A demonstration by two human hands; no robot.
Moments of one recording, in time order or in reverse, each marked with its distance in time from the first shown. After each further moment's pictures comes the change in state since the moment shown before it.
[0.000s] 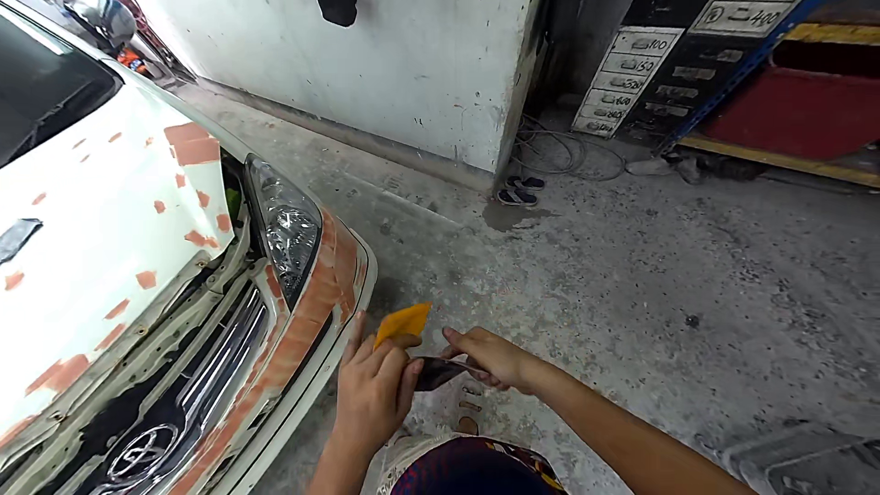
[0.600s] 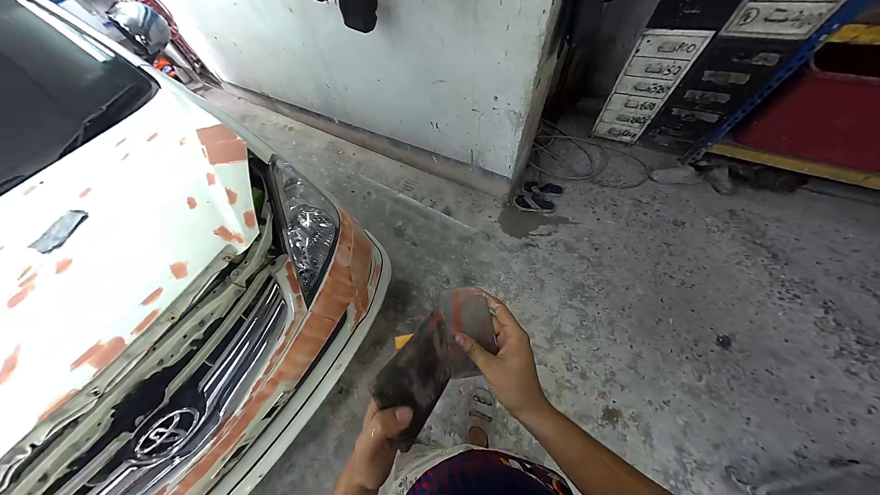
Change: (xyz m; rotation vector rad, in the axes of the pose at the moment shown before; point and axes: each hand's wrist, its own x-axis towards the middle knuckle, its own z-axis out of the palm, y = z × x) left_hand -0.054 0.030 -0.022 -1.589 0.086 -0.701; right_hand 0.028 0.013 0.055 0.400 0.692 -0.832
